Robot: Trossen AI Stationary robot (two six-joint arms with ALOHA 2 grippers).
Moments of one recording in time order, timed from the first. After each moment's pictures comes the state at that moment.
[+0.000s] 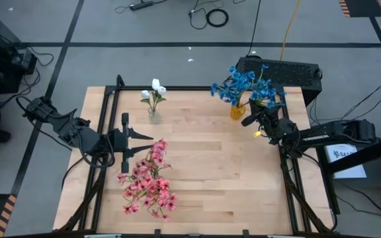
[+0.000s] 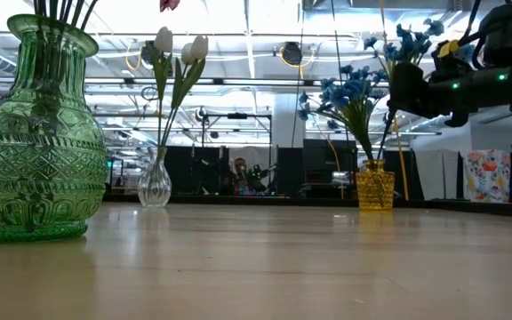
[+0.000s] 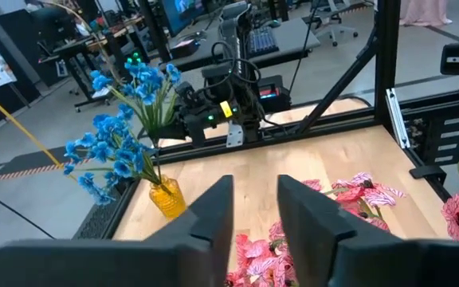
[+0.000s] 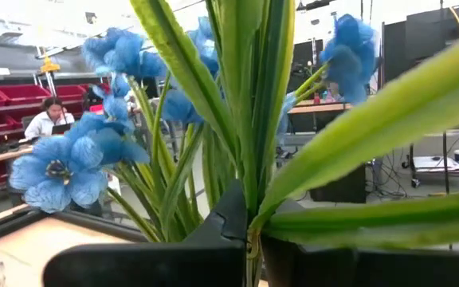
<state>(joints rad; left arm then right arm) -0.54 1.00 1.17 -0.43 -0.61 0.10 -0.22 0.97 0.02 1.18 0.83 0.02</state>
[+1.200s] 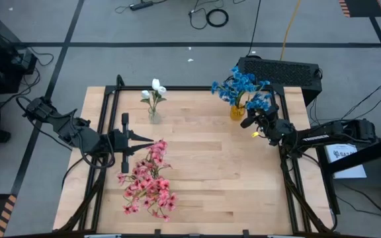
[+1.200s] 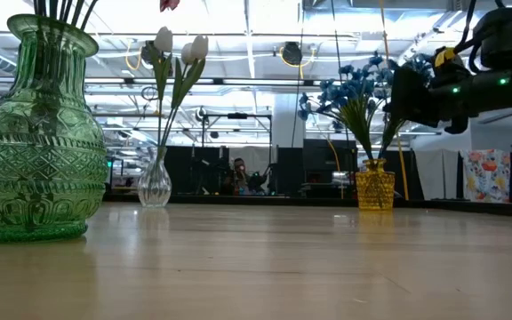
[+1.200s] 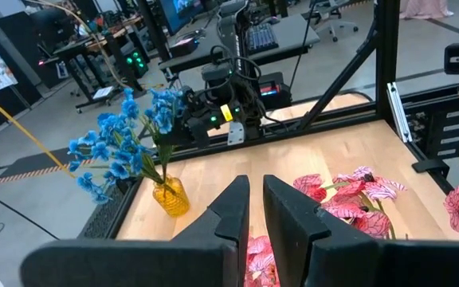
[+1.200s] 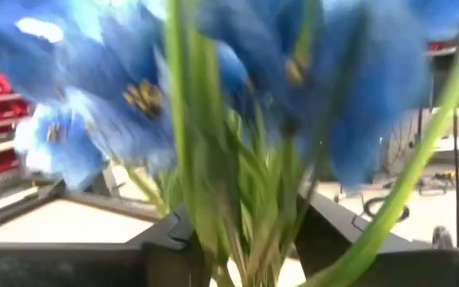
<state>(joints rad) -0.54 1.00 1.17 -0.44 -0.61 0.11 -0.20 0.97 0.02 1.10 0.84 0.11</state>
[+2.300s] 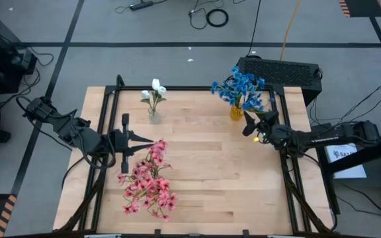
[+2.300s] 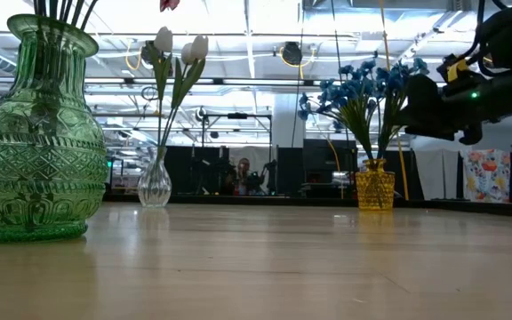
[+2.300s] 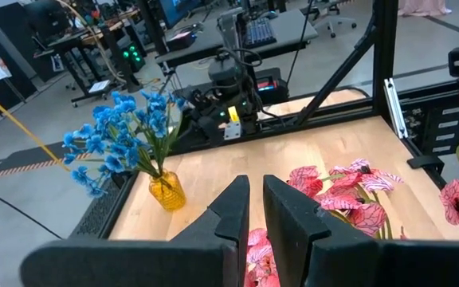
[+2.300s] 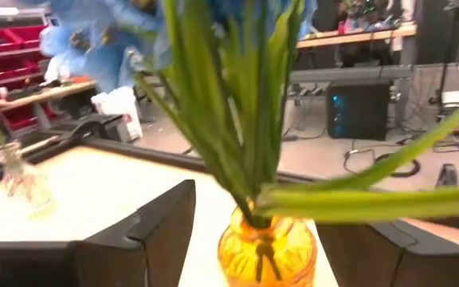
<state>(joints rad) -0.54 1.00 1.17 -0.46 -0.60 0.08 -0.06 0.70 0.02 0.57 0.92 0.31</state>
